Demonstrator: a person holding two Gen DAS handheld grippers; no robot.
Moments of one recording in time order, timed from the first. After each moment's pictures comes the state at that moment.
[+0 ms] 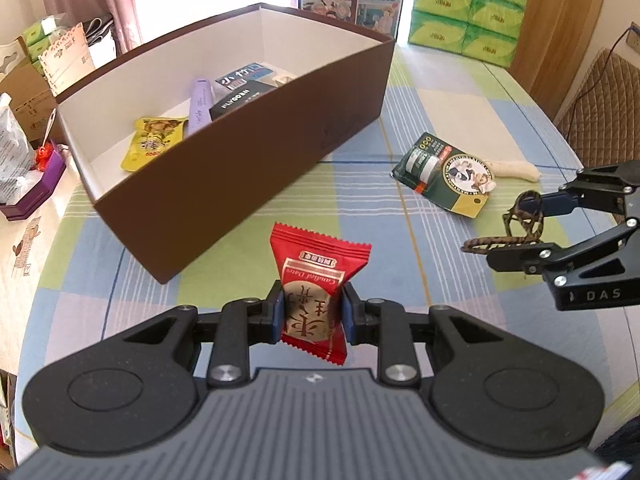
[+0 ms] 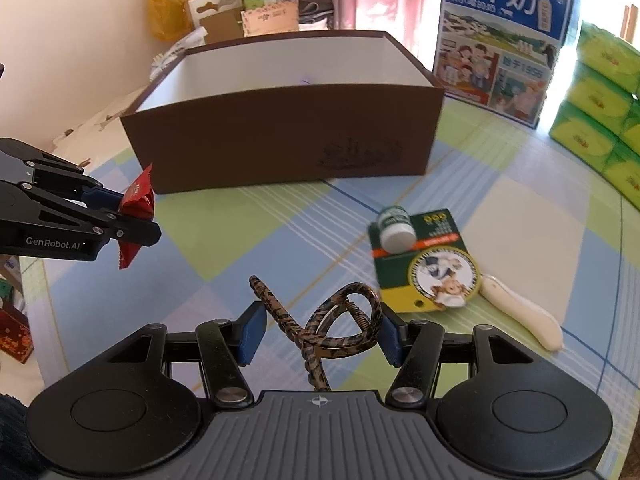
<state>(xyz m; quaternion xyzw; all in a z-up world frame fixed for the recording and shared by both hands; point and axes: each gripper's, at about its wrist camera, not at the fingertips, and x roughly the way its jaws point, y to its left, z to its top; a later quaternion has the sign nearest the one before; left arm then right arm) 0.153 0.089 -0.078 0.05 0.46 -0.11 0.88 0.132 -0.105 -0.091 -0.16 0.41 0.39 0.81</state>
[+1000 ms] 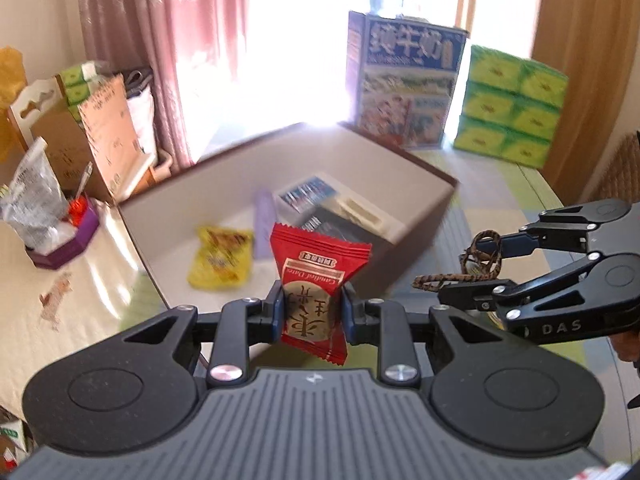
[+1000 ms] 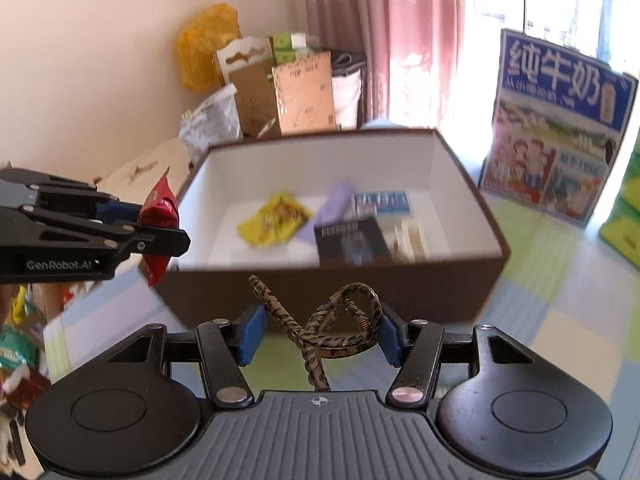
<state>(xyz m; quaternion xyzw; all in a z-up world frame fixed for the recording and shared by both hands) 0.221 0.144 0.003 0.02 0.37 -0.07 0.93 0.204 -0.007 -0.022 -0.12 0.36 0.44 0.81</state>
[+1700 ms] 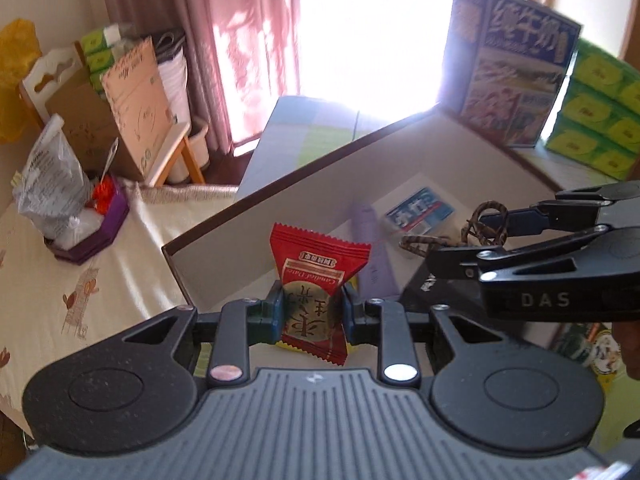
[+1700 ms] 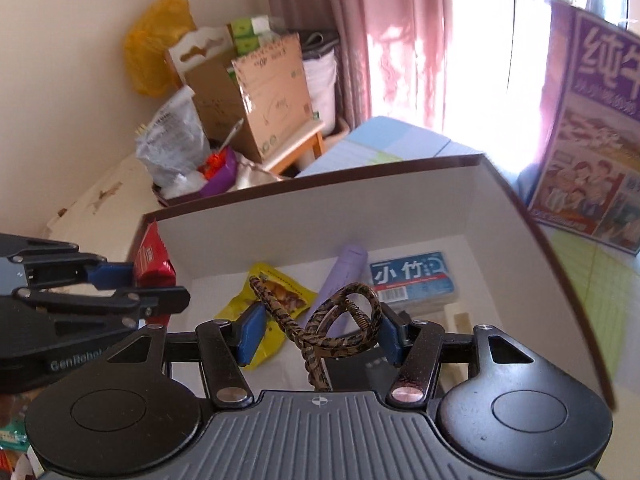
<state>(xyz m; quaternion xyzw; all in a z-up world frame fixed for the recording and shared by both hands) 0.358 0.228 -0.031 0.03 0.44 -0.02 0.90 0.315 0.143 -0.045 -0.10 0.42 0.40 0.81</state>
